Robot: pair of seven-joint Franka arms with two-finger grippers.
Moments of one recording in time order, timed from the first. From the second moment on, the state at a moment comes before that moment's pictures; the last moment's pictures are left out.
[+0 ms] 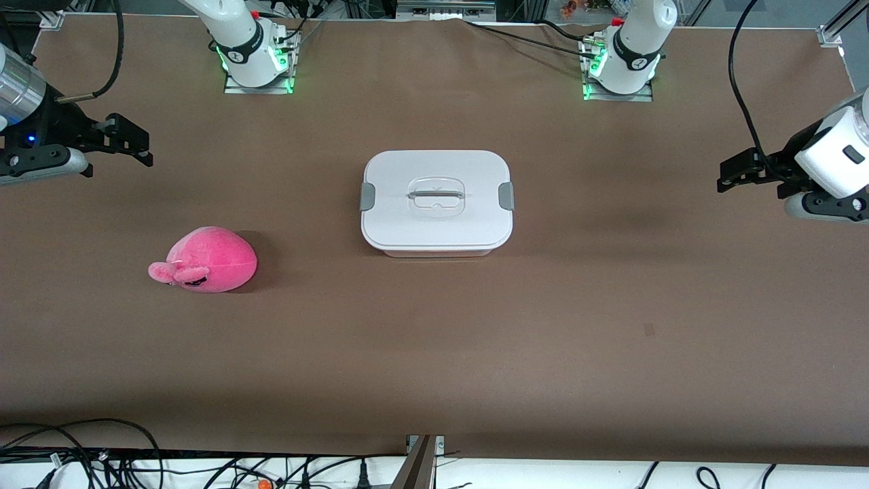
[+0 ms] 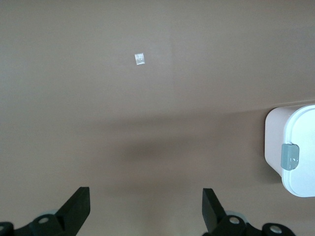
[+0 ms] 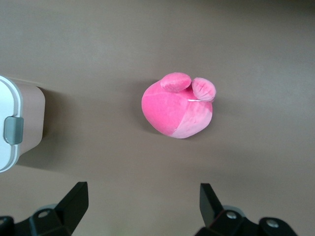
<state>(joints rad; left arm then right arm) 0.01 0.17 -0.08 -1.39 -0.02 1.46 0.01 0.15 0.00 -0.08 -1.62 0.02 1.61 -0.12</state>
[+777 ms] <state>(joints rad) -0.33 0.23 -0.13 -1.39 -0.02 1.46 0.01 0.15 0.01 -0.09 -1.63 0.02 1.60 -0.12</state>
